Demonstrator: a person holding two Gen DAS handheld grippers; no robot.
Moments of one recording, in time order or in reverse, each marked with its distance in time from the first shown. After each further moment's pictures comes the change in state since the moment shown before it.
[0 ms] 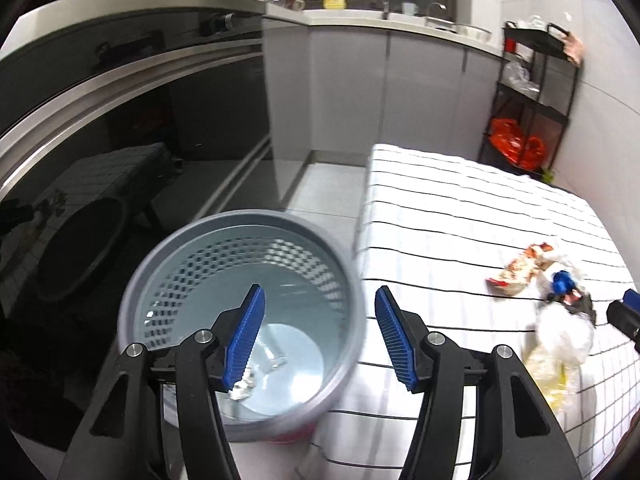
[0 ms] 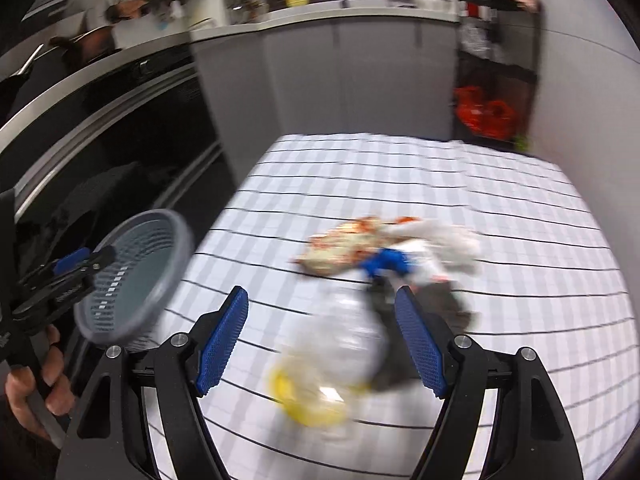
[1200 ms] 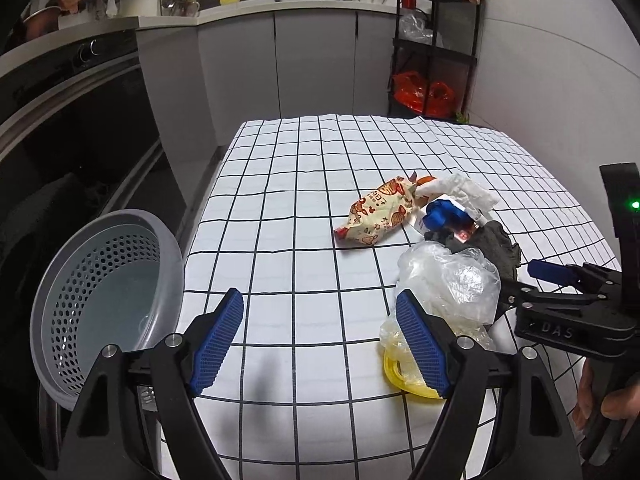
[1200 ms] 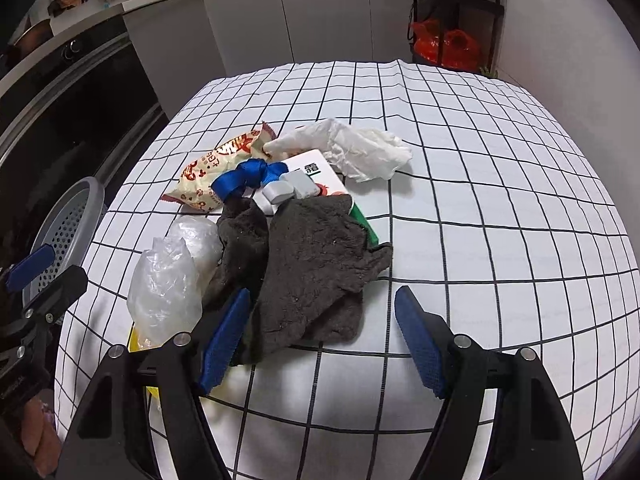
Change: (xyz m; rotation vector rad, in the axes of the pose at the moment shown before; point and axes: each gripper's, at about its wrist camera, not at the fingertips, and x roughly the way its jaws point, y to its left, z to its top) left arm 0.003 -0.134 -0.042 0.205 0.042 -0.202; right arm 0.069 -0.076 -0.037 0.078 0.180 -0.059
